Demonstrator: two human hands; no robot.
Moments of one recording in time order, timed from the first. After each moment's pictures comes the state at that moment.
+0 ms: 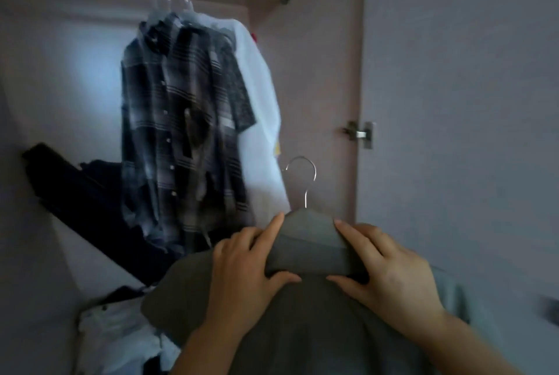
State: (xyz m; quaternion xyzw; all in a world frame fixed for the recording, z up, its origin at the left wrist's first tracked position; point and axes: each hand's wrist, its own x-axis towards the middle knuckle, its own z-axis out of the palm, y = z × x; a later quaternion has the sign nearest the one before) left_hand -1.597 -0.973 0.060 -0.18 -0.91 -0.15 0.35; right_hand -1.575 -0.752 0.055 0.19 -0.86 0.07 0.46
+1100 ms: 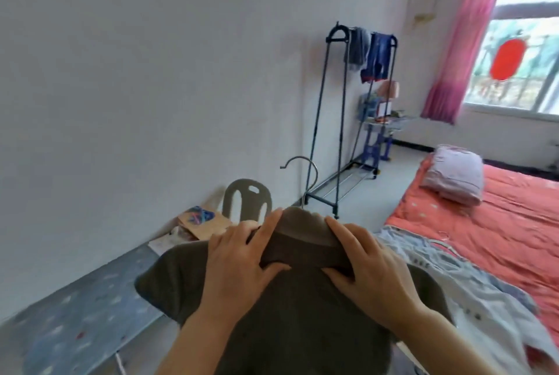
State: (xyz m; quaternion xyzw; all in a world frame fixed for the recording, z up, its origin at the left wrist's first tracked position) left_hand -0.813 -0.525 0.003 -0.83 -0.39 -0.38 0.13; right_hand -0.615 -0.616 0.017 -0.66 -0.68 -0.22 0.24
